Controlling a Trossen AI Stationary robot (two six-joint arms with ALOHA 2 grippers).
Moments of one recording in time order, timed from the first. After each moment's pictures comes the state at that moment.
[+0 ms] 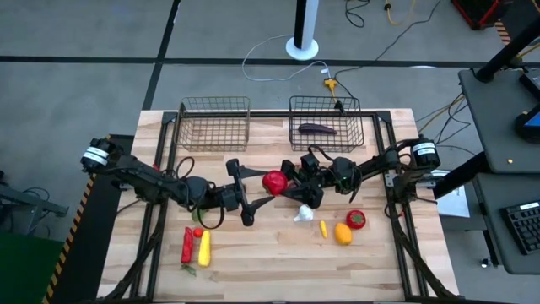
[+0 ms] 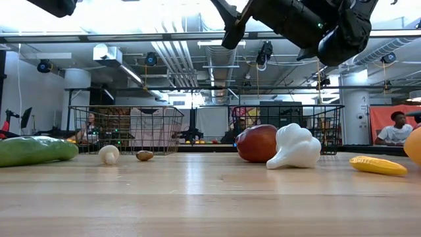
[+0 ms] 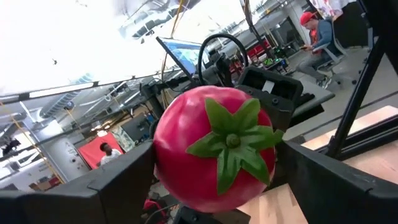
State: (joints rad) left arm -0.32 1.44 0.71 1.01 -0.46 0.69; right arm 0.02 1.78 0.75 1.53 -0.26 0.69
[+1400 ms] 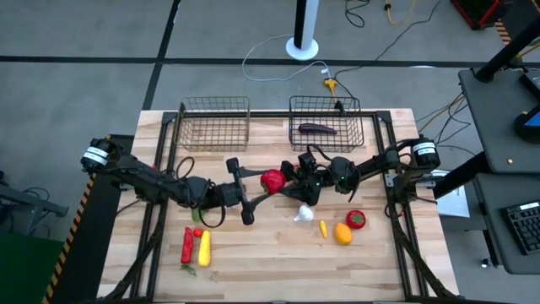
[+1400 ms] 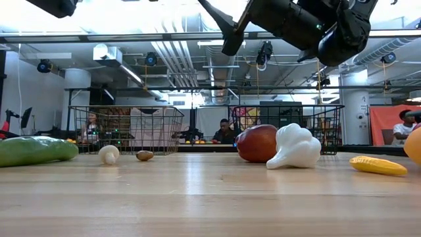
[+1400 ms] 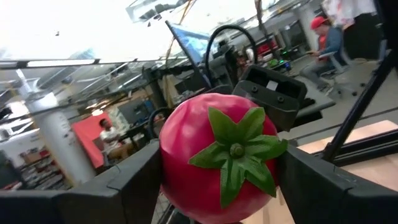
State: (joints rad) left arm -0.32 1.44 0.70 1.00 -0.52 0.55; right arm 0.01 1.78 0.75 1.48 -0.24 0.77
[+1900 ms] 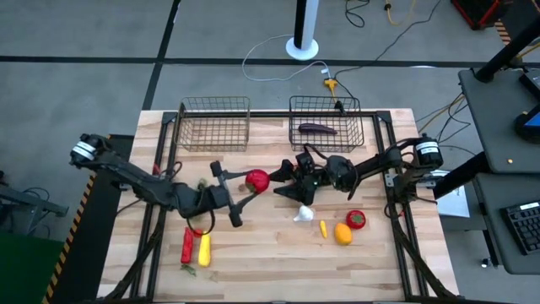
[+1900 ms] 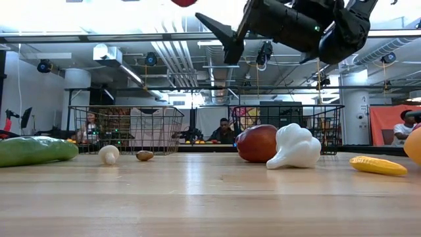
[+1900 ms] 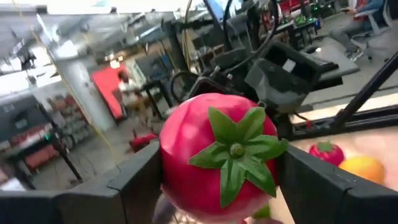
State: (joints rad) left arm -0.45 1.27 0.70 0.64 -0.83 0.39; right arm 0.00 1.75 0.75 1.33 -0.24 0.70
